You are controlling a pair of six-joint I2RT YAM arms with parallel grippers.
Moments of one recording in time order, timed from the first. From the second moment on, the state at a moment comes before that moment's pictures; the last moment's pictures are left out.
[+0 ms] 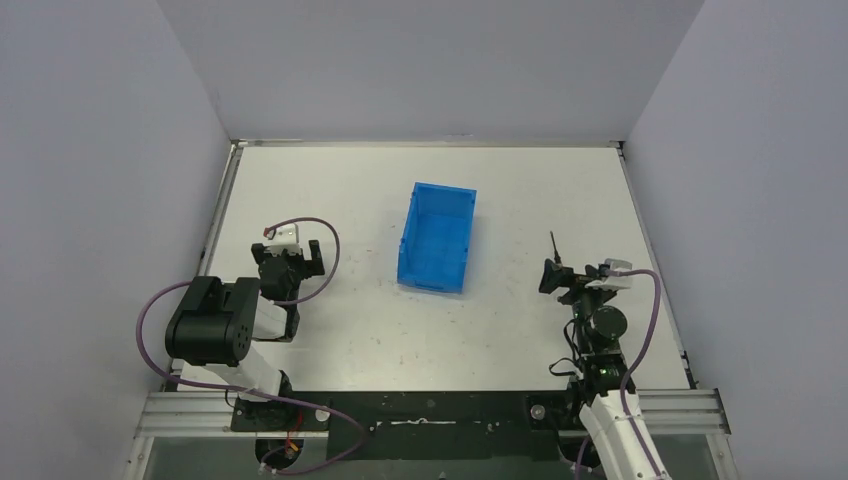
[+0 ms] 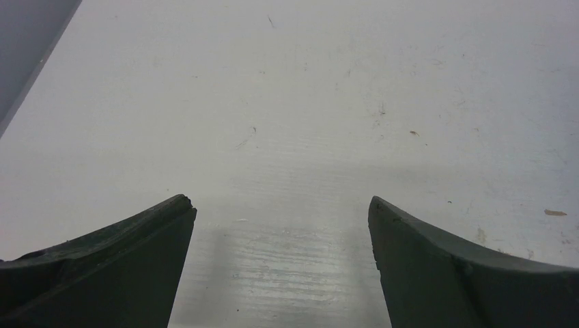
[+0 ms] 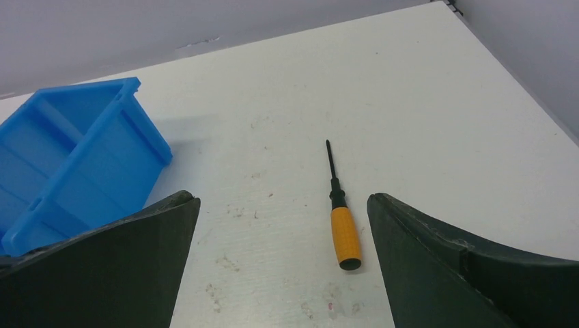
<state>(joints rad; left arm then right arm) -0.05 1.62 0.23 1.17 -0.15 -0.02 0.07 0.30 0.03 0.29 0.09 0.22</state>
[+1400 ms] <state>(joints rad) -0.05 1.62 0.23 1.17 -0.15 -0.02 0.07 1.59 0.83 -0.28 0.26 0.16</state>
